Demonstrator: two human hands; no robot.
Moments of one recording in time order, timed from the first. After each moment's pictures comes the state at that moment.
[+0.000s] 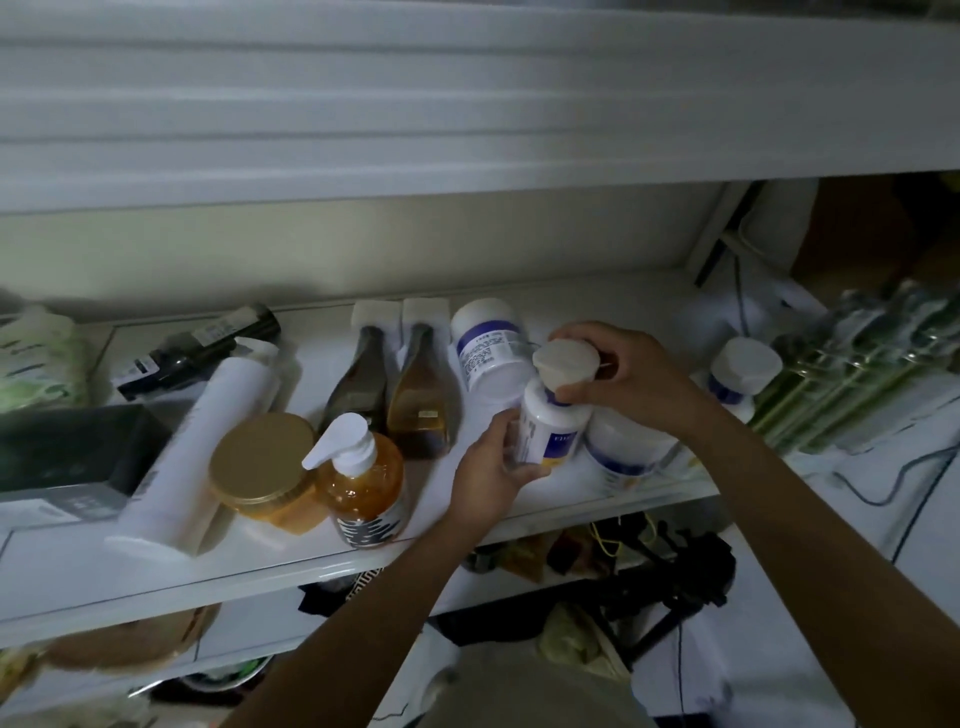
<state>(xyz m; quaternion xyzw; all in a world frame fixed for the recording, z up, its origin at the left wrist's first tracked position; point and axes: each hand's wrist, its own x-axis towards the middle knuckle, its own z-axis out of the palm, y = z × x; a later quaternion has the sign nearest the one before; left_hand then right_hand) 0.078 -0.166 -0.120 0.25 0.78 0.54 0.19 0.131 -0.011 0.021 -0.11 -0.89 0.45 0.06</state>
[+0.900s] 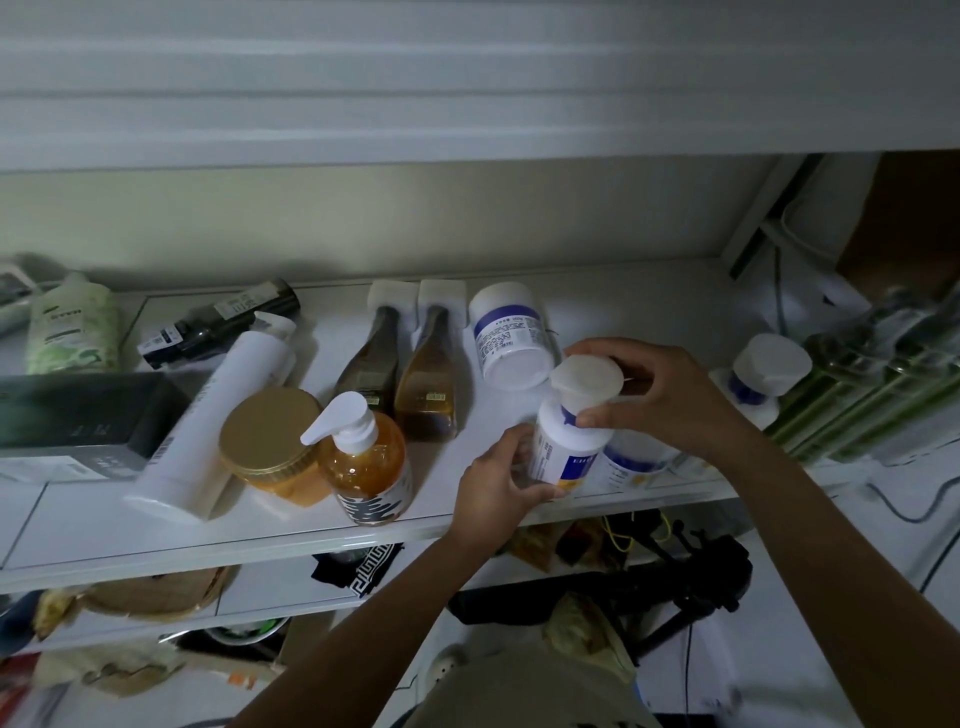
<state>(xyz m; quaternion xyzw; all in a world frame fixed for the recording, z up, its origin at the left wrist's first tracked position) 0.109 -0.175 -0.118 0.23 0.82 0.50 0.17 0.157 -0.006 0.017 -0.07 -0.86 0.50 0.05</state>
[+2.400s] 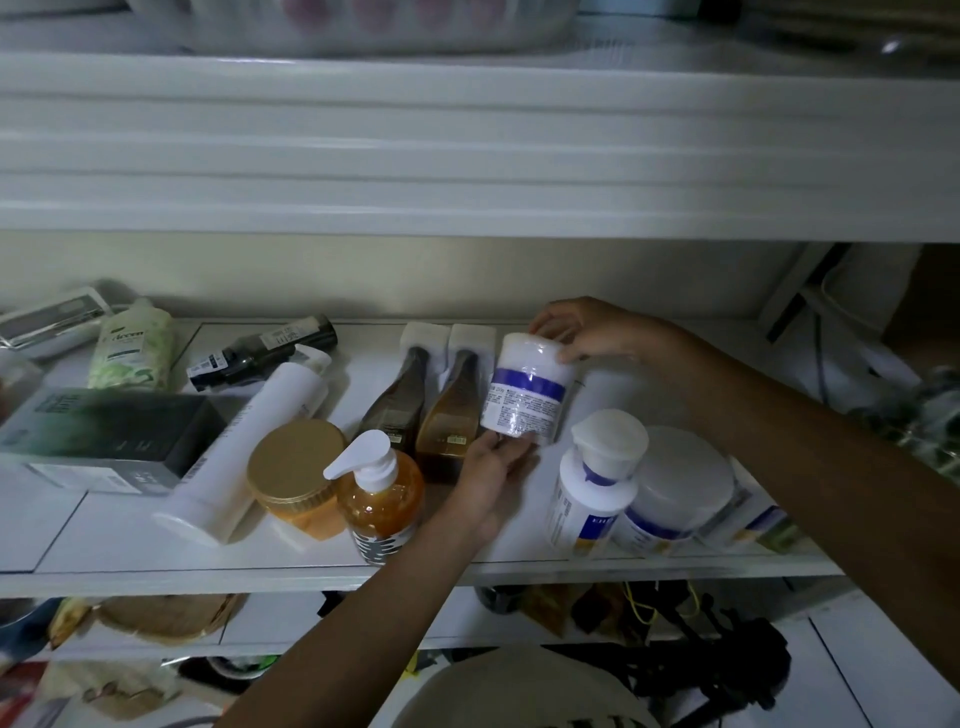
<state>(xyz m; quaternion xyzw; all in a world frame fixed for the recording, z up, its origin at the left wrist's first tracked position) 0.050 -0.161 -0.096 -0.04 0.48 0.81 0.32 -0.016 0.025 0.016 -0.02 -0.92 0.37 -0.13</state>
